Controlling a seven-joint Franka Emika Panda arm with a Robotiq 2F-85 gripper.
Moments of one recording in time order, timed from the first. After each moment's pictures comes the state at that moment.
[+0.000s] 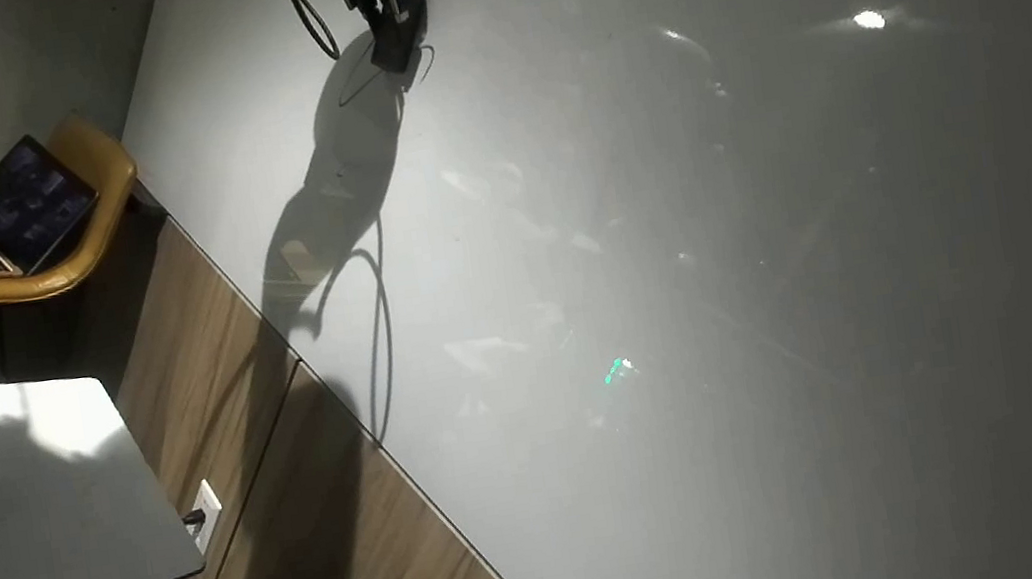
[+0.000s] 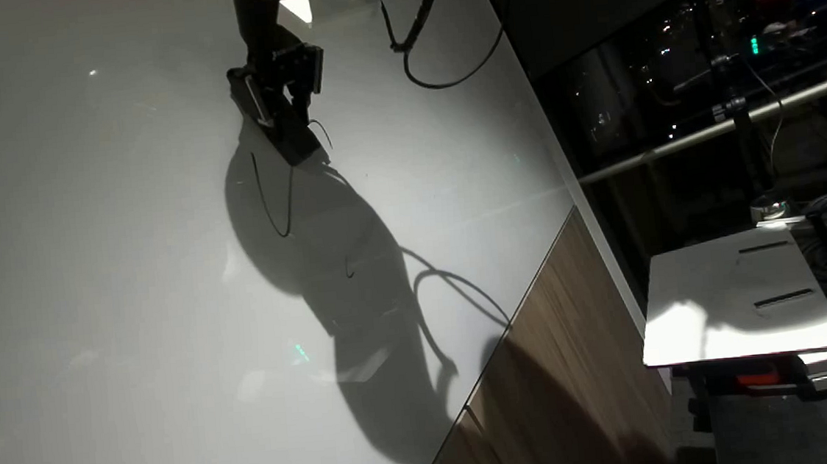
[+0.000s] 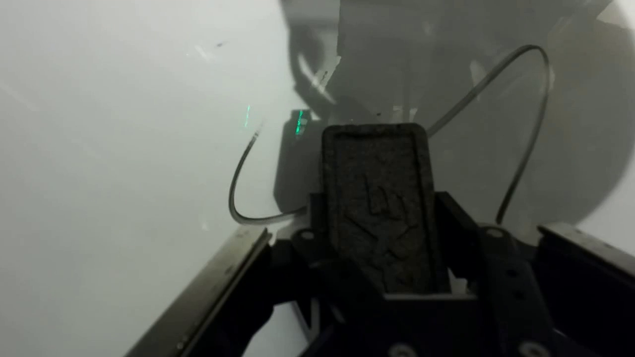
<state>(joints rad) 0.19 -0.06 0.23 -1.82 -0.68 2.38 0.76</state>
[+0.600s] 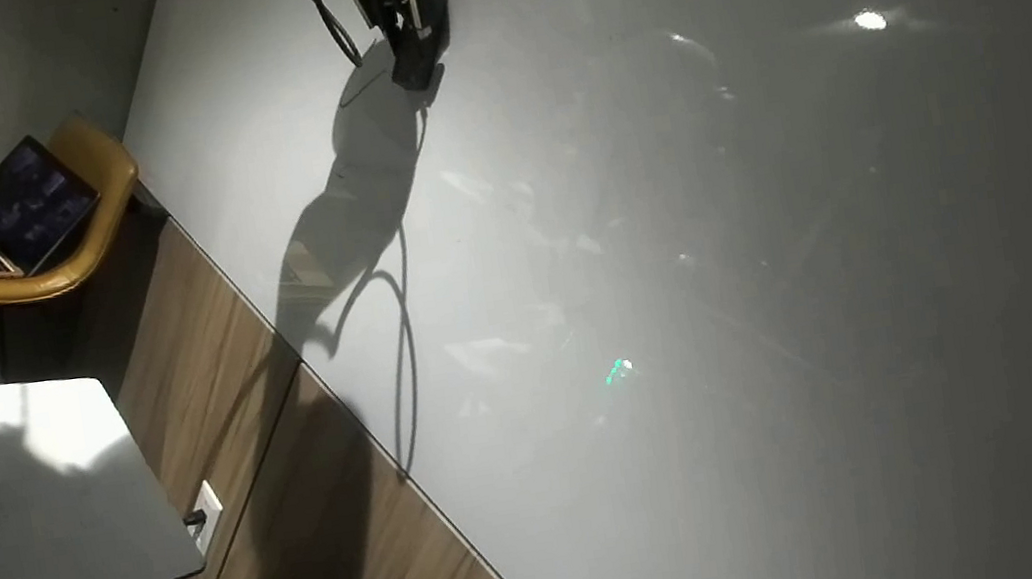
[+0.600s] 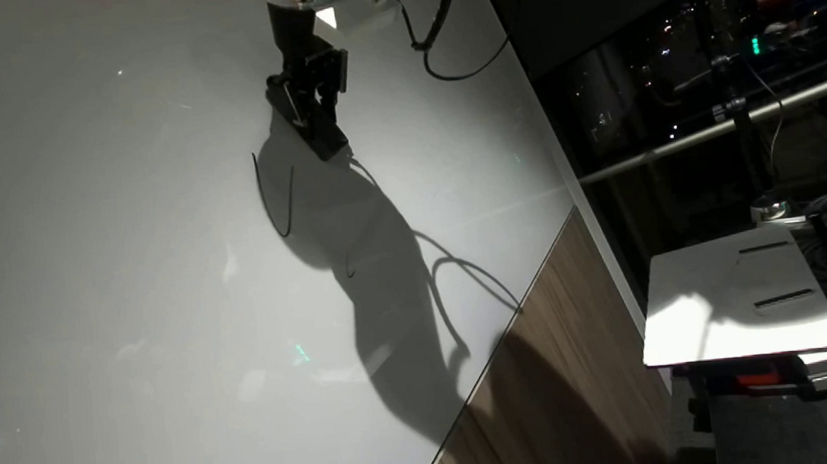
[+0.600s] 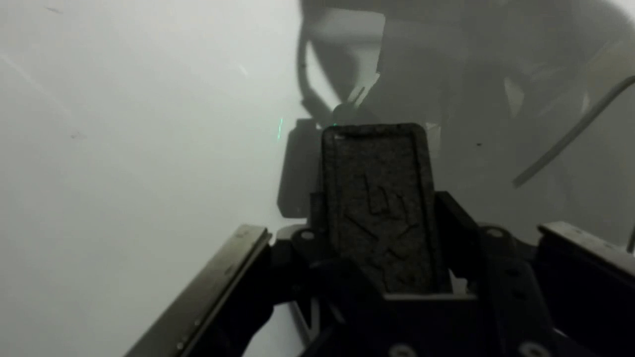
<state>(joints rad) 0.16 -0.09 0.19 -1.87 -0.67 2.39 0.70</state>
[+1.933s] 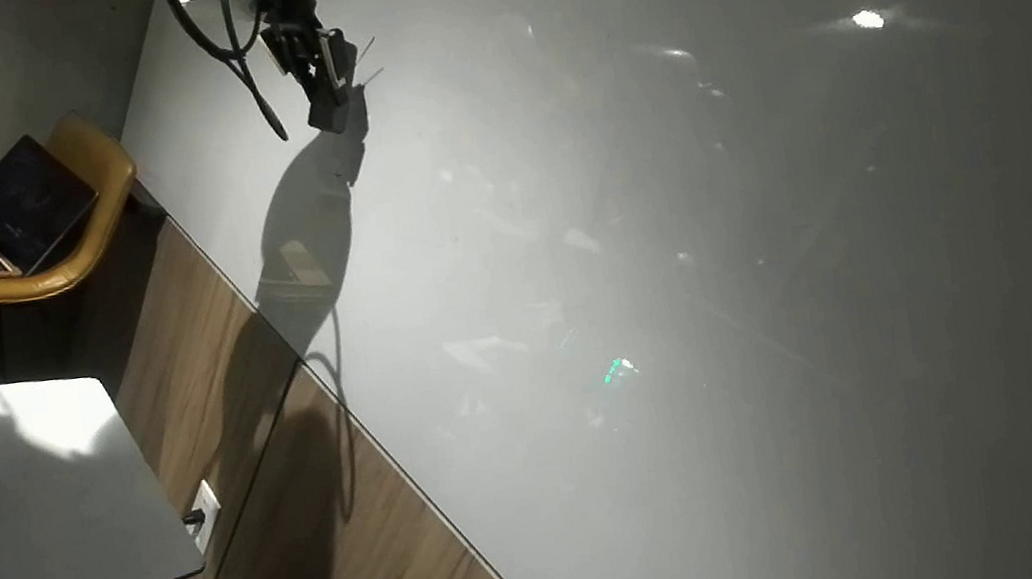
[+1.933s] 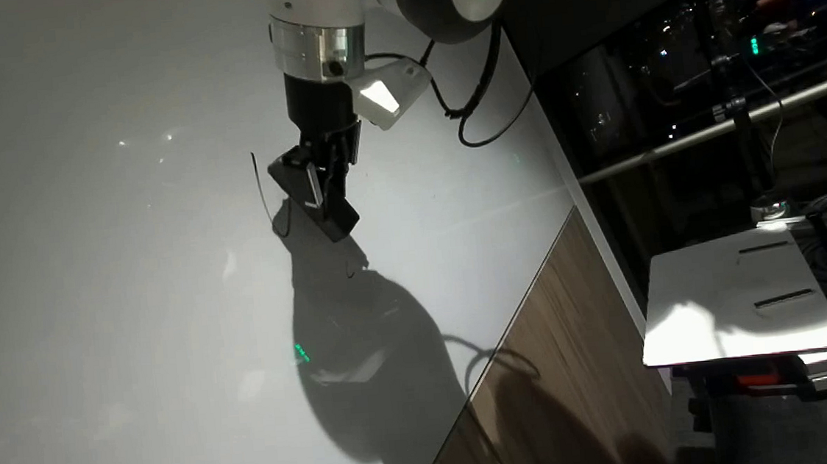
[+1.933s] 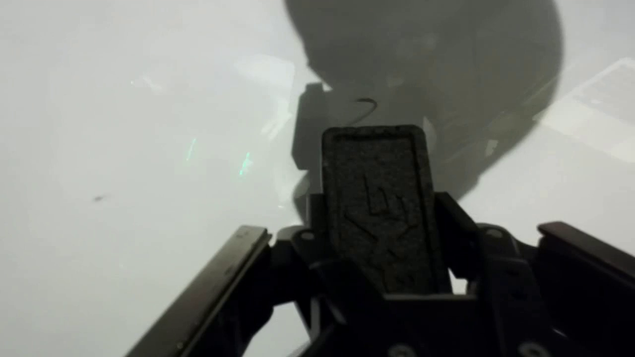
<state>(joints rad) 0.19 -0.05 0.29 -2.07 -0.83 2.57 0.84</state>
